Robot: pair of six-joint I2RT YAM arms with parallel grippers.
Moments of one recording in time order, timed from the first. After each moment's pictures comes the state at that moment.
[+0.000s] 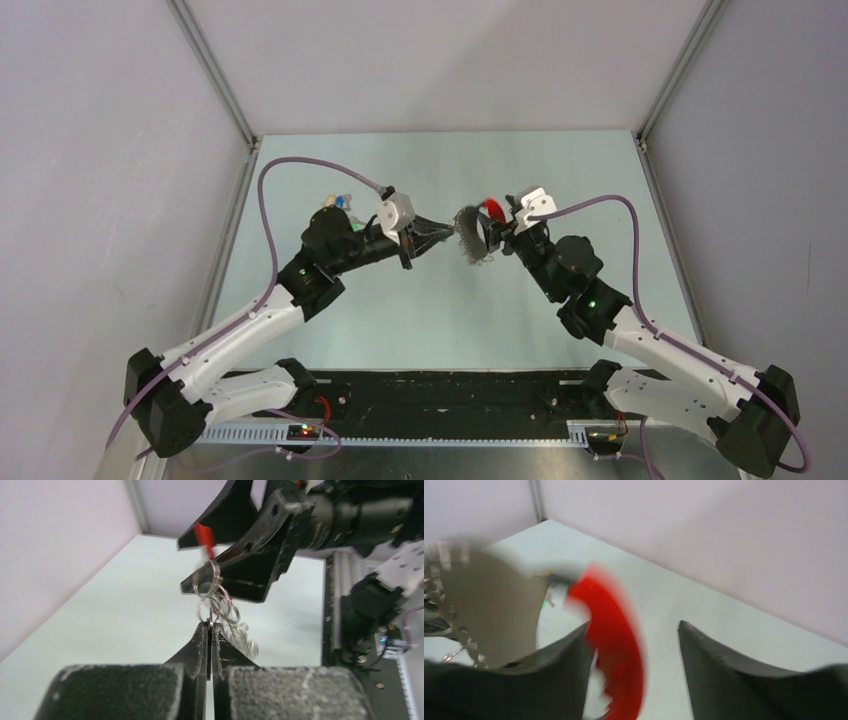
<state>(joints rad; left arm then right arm) -0.74 1.04 0.84 0.29 0.52 0.02 0.82 0.91 0.70 0.34 0.27 -0.15</state>
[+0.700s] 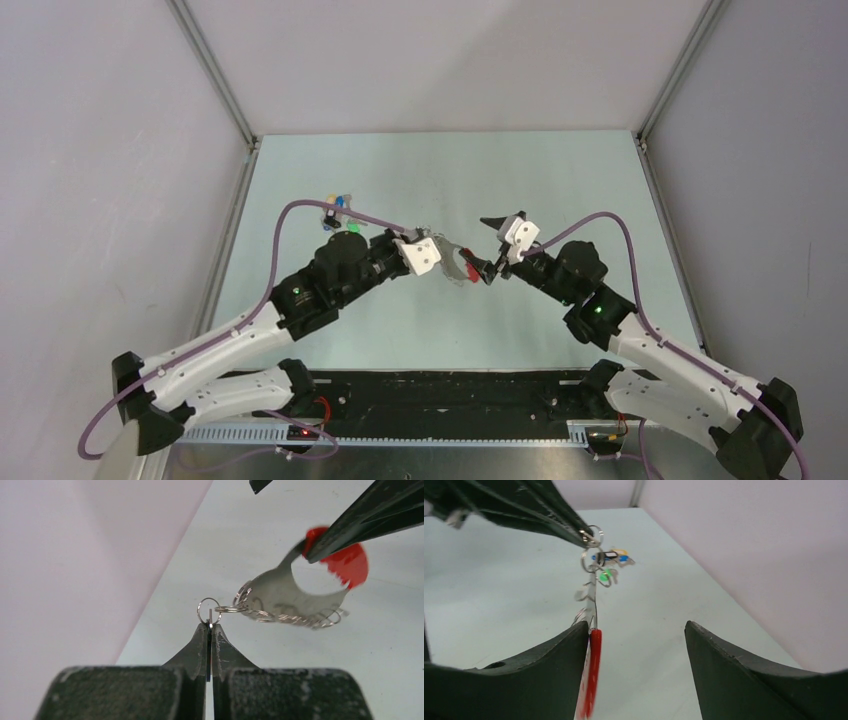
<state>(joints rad) -0.94 0.96 0.87 -0.10 -0.12 0.59 0.76 0.86 0.62 0.31 -0.17 -0.29</state>
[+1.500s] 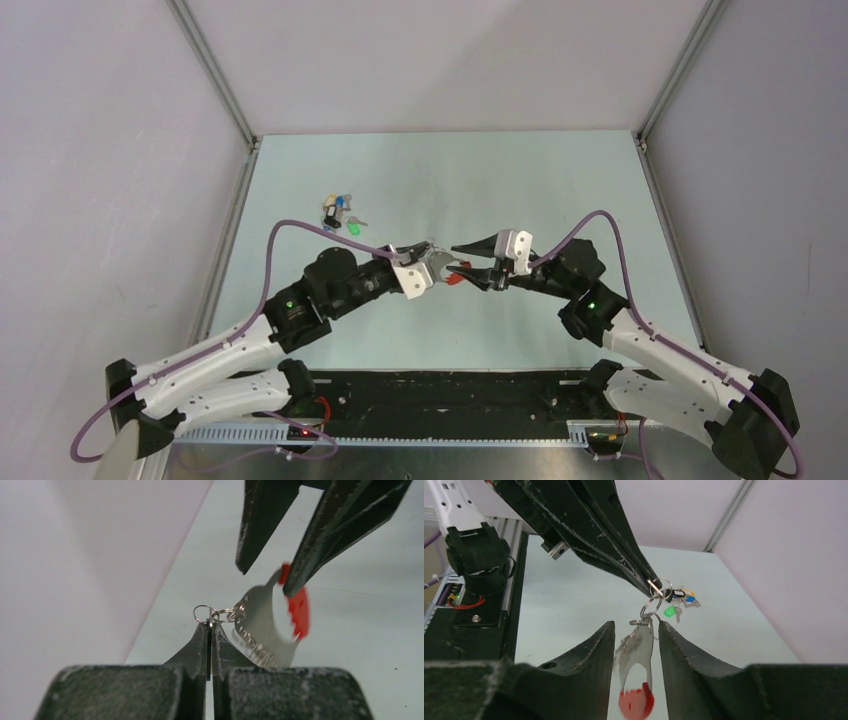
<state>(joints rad) -0.99 0.86 0.77 -0.02 -0.04 0.64 0.76 0.91 0.62 0.42 -0.57 -0.23</state>
